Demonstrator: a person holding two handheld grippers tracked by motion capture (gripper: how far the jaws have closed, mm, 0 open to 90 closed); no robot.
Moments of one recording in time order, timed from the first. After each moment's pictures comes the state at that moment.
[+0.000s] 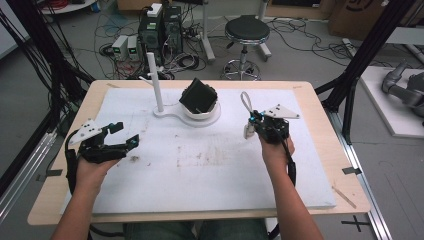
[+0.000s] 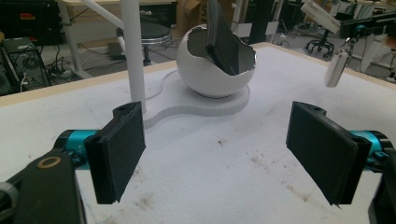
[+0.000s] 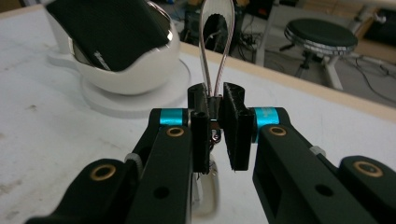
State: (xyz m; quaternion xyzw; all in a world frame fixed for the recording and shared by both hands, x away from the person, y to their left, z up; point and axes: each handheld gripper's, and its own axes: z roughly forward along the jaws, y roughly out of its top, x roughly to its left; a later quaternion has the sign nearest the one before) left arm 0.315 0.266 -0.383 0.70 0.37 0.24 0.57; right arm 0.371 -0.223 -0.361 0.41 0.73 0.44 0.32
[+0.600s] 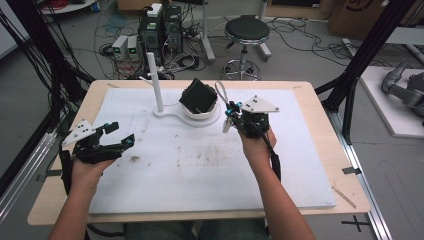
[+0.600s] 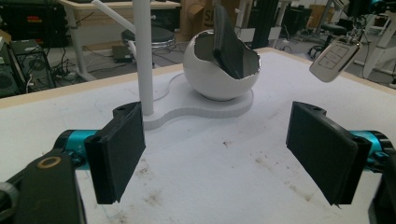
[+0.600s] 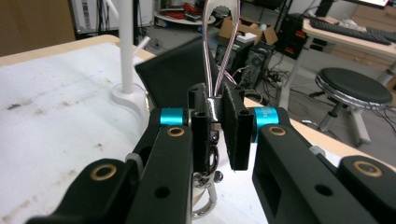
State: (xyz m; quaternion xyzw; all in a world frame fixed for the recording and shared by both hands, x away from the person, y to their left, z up) left arm 0.310 0.275 -0.381 0.69 0.37 0.24 0.58; right arm 0.364 -0.162 -0.326 0.33 0.75 0.48 0.32
